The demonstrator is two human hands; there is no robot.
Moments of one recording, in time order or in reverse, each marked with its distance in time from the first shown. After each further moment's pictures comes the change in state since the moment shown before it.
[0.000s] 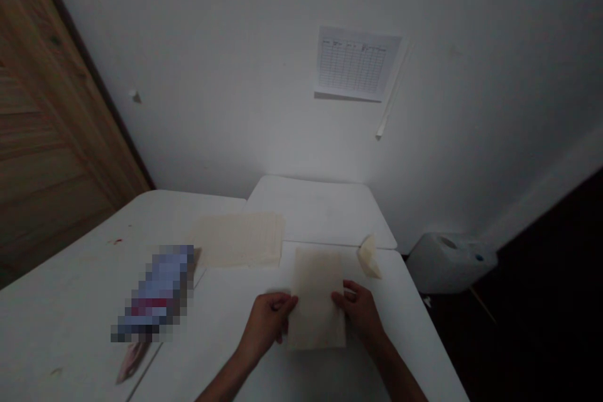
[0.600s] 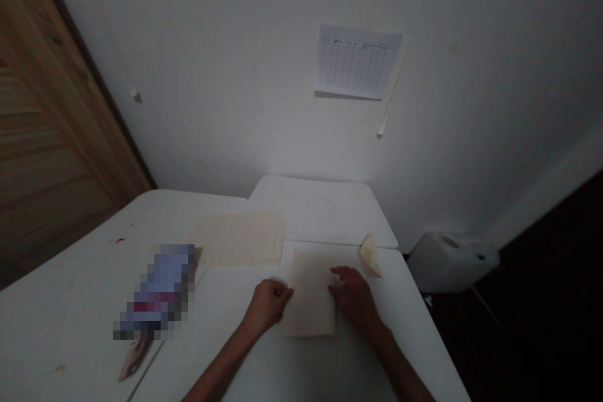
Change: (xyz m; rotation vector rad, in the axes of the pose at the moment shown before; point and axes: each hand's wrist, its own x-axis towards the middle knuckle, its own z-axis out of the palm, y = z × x) left_hand 0.037 -0.013 -0.013 0.342 0.041 0.015; right_hand 0.019 -0.012 -0.003 -0.901 0.049 -0.581
